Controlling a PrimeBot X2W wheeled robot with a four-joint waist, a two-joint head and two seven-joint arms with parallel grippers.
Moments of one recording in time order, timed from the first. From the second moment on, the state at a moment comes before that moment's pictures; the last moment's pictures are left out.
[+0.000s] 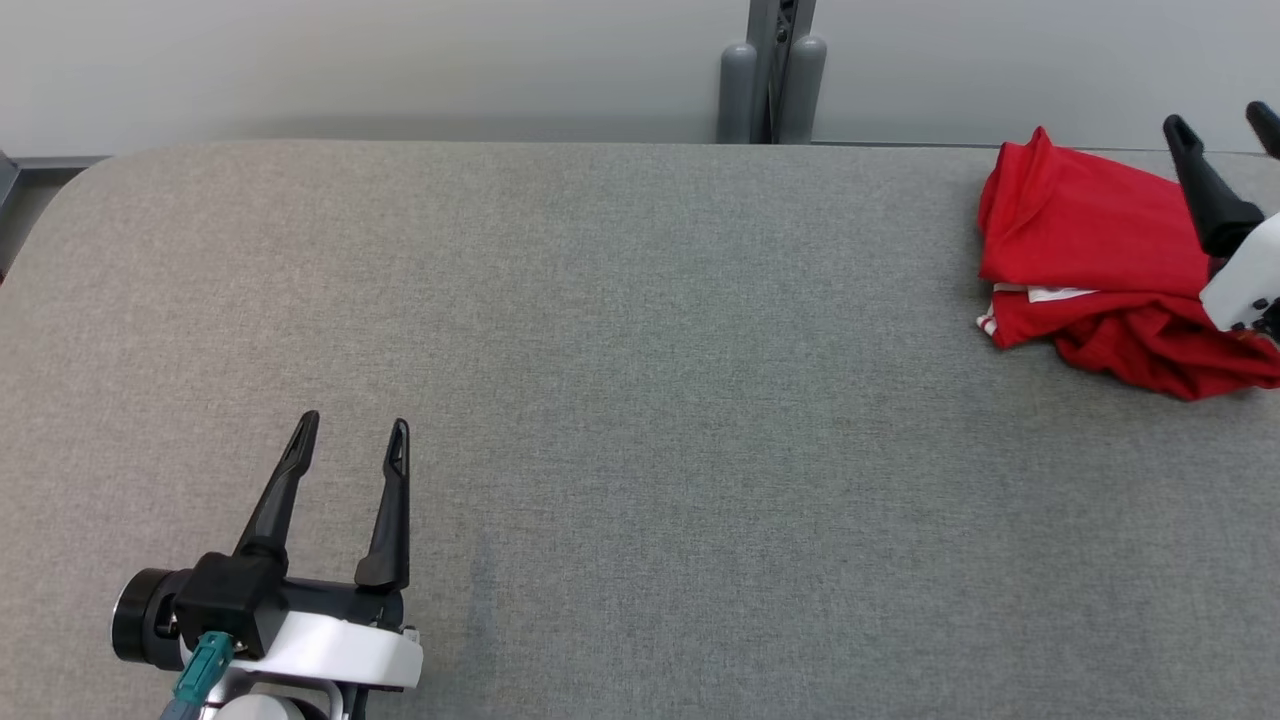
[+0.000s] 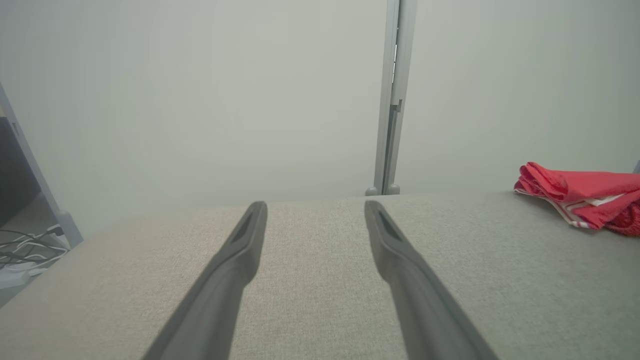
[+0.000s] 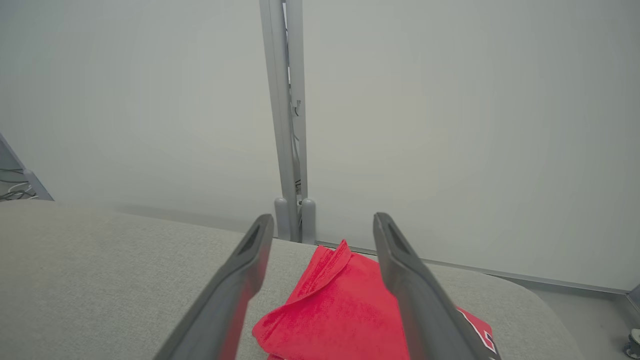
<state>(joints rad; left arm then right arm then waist) -0.05 0.05 -0.04 0.07 -0.09 -0.08 -0.26 -1.06 -0.61 1.04 0.90 1.11 0.13 -0.26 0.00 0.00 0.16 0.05</state>
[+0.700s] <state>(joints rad) 0.01 0.05 0.00 0.07 -0.10 -0.07 -0.26 -0.50 -0.37 0.41 0.47 0.58 0.13 -0.26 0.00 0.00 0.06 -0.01</state>
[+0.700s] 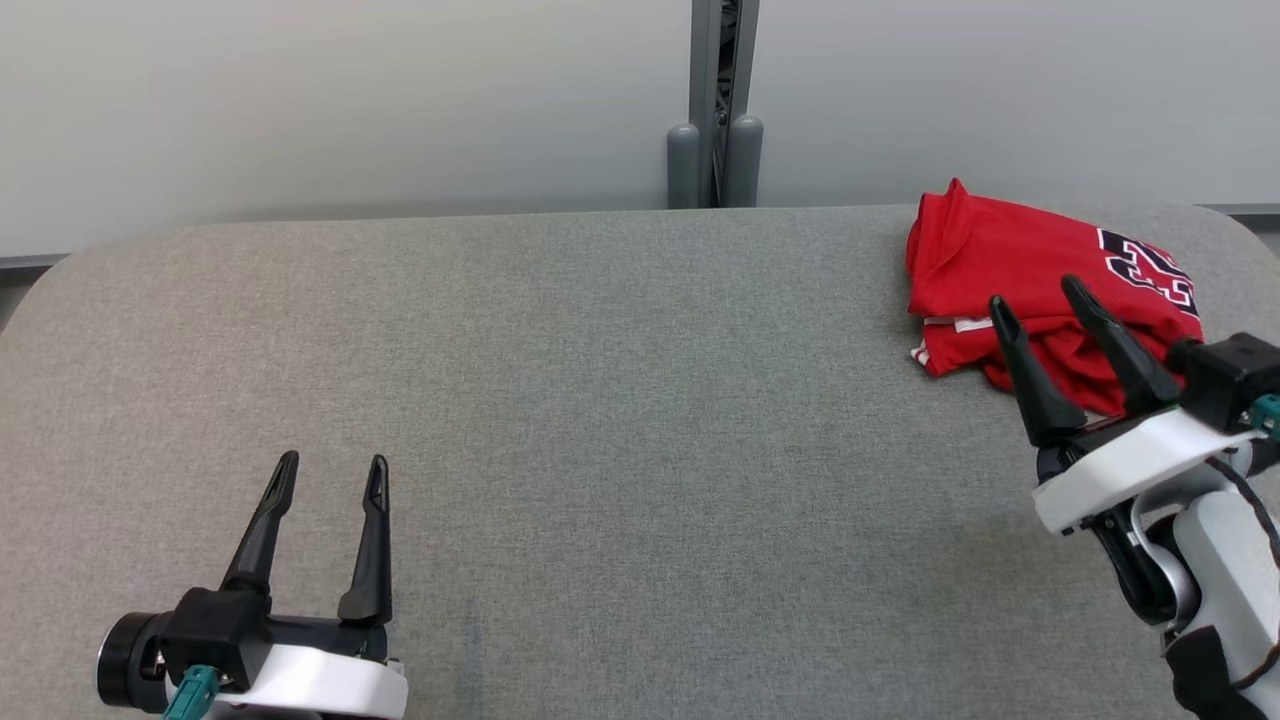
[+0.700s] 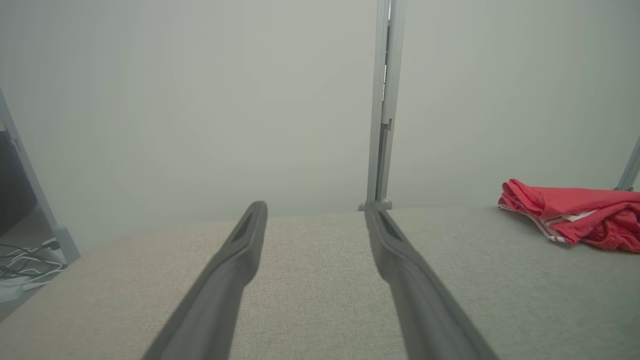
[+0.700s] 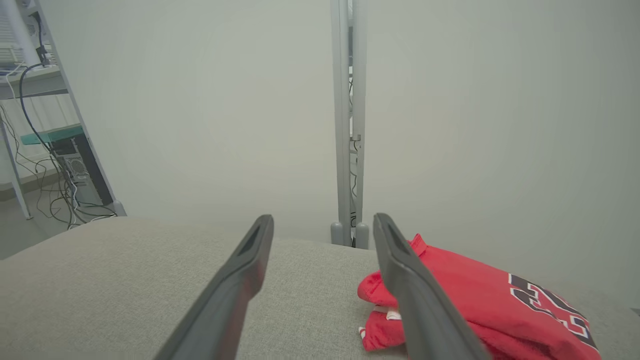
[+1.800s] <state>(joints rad) 0.12 0.05 0.08 0.14 -0.08 0.00 -0.26 -0.07 -0.12 0.04 0.32 0.24 0.13 -0.26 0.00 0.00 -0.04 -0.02</state>
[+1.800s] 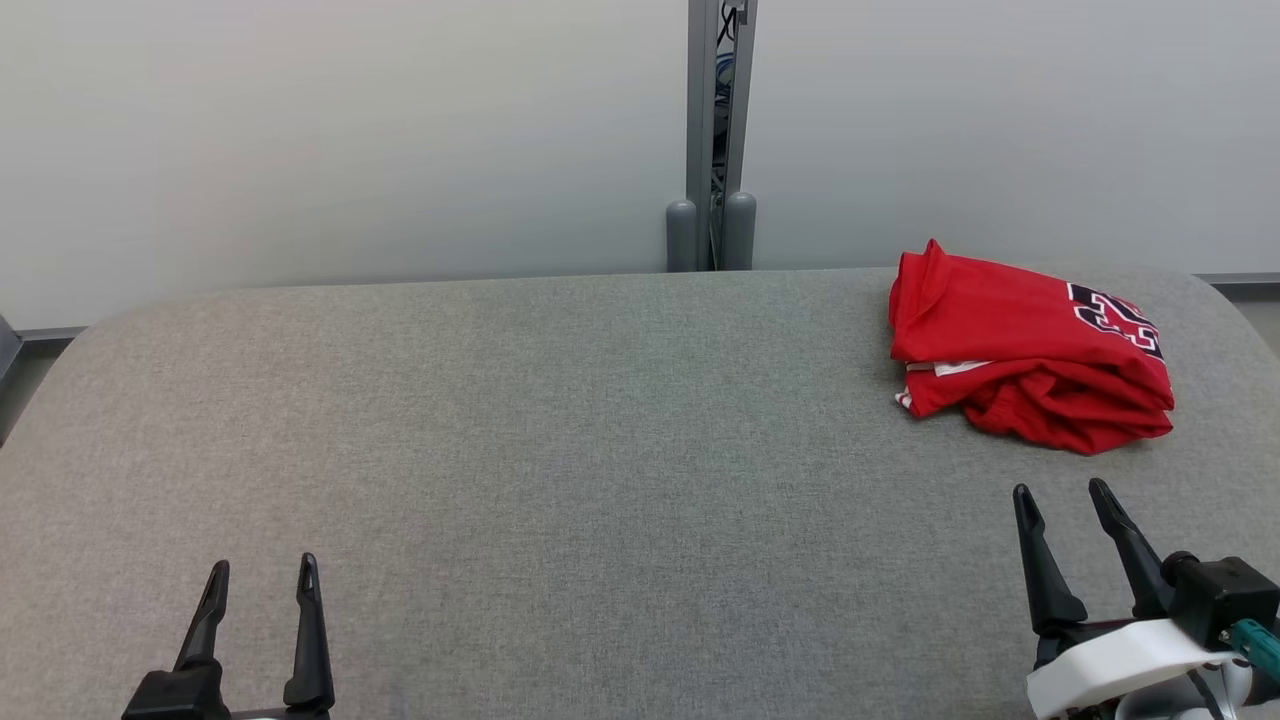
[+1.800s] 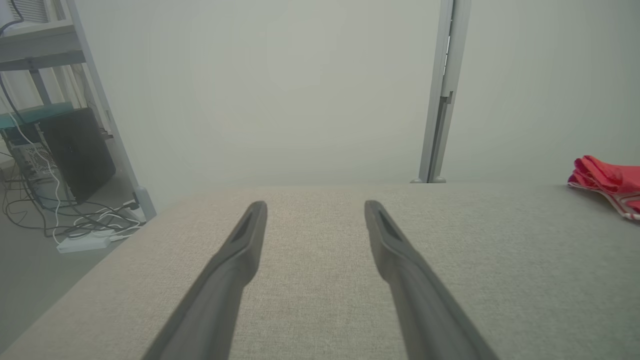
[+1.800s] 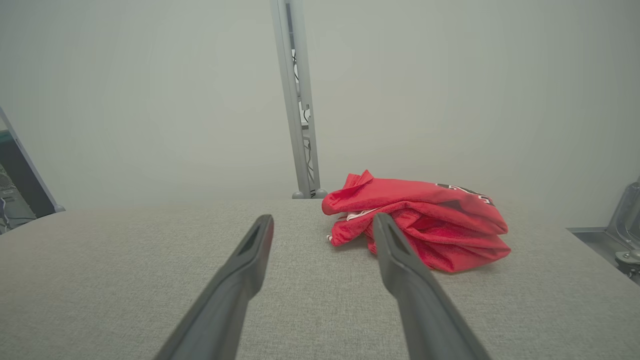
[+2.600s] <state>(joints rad) 0.13 0.06 0.07 0.16 -0.08 -0.01 -0.26 -0.07 -0.10 0.04 0.32 0.23 0.13 -0.24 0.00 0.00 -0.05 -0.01</state>
